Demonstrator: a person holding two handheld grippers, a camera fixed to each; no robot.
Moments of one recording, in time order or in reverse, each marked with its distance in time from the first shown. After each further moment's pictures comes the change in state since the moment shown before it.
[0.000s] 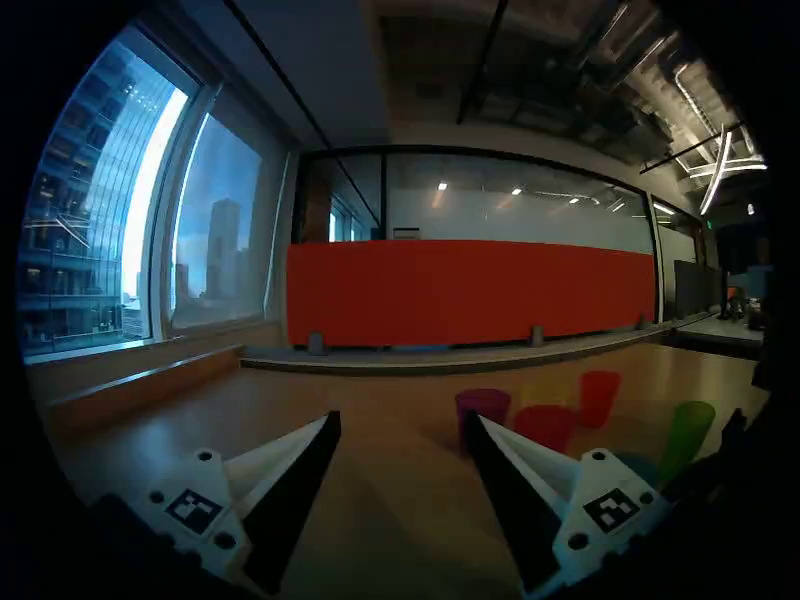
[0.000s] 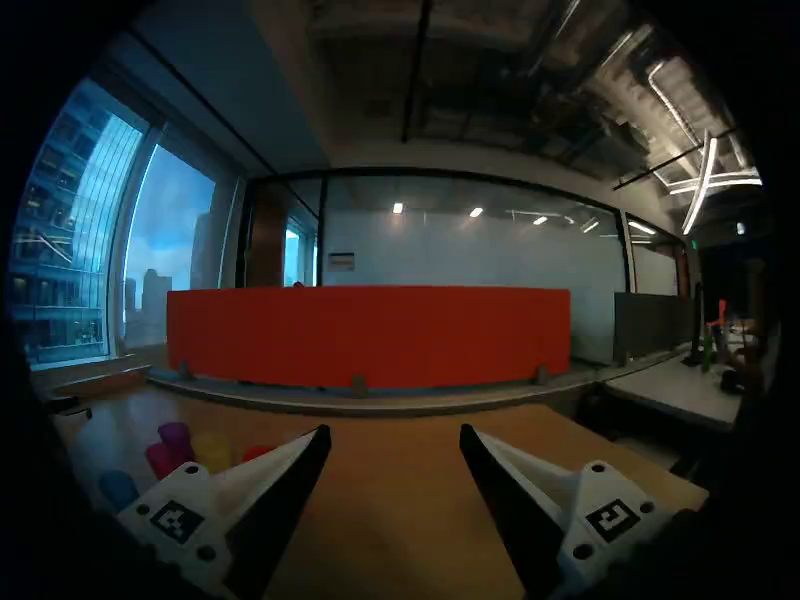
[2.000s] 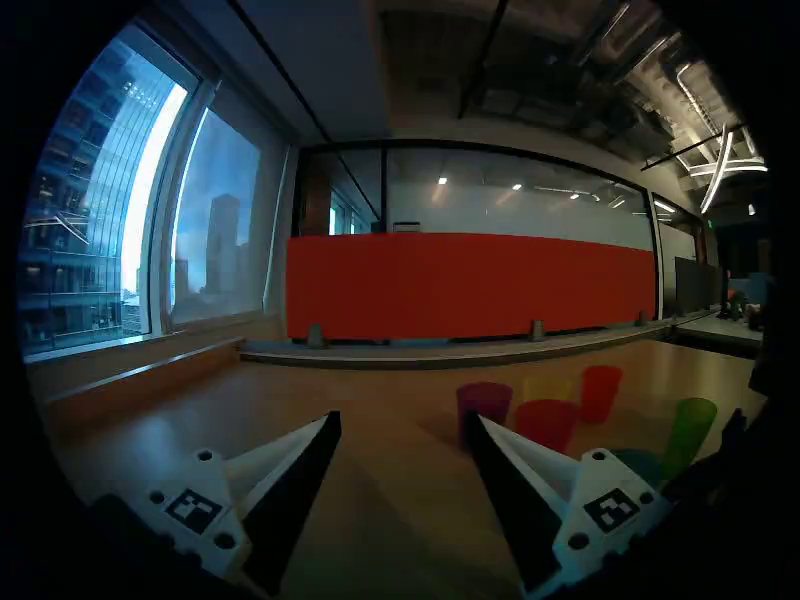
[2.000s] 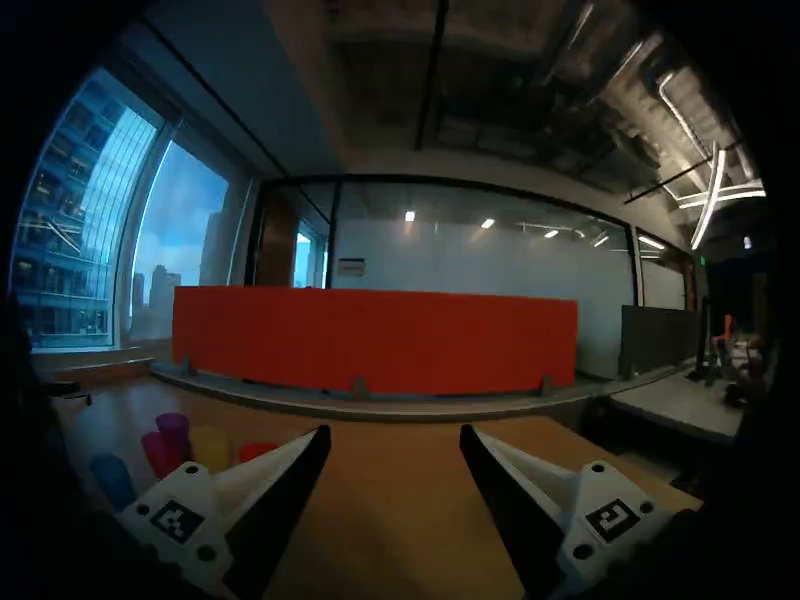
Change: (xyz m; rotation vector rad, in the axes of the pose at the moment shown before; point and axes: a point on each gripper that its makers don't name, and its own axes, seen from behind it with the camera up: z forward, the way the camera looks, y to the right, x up) left arm -0.007 -0.001 0.002 0.000 -0.019 -0.005; right arm -0.006 0.001 0.007 0.036 0.036 -0.047
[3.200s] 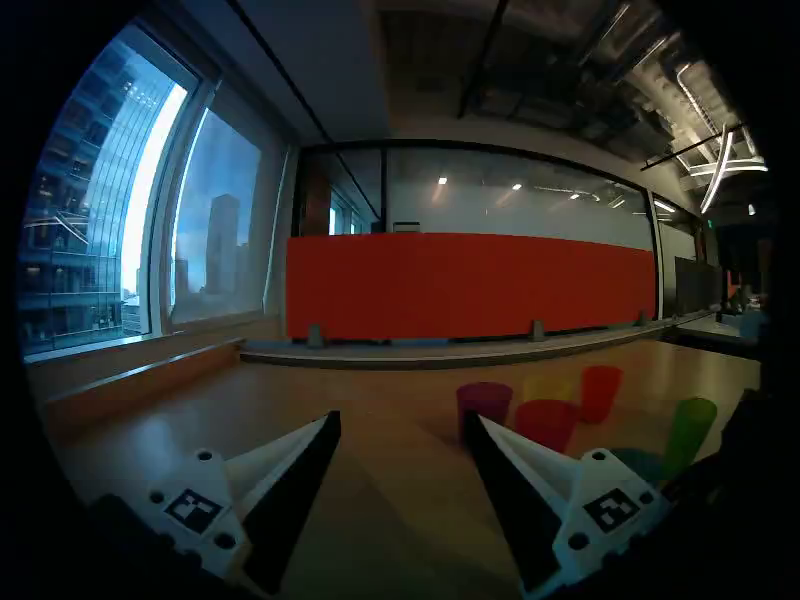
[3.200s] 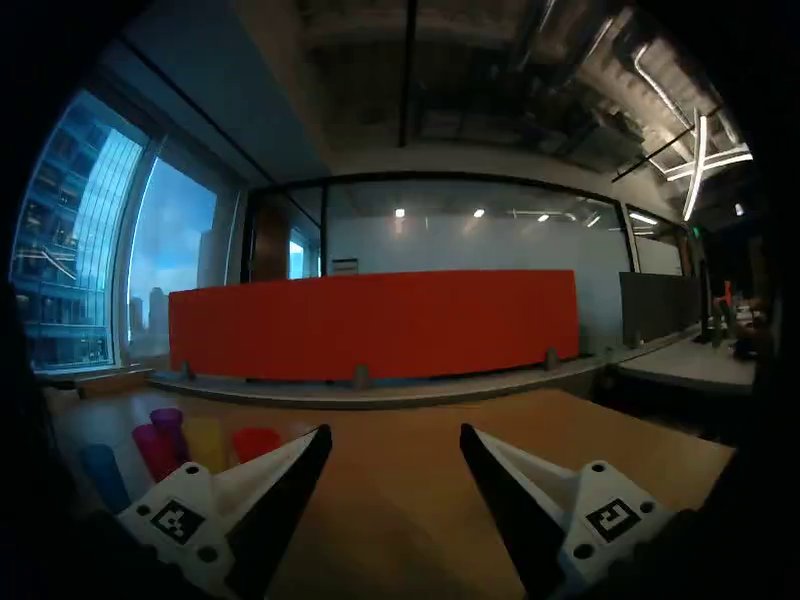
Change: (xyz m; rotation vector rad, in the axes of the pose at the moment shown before) left arm 0.000 0.001 0.000 0.000 0.000 0.000; right arm -0.059 0.007 0.011 -0.008 0.001 0.086
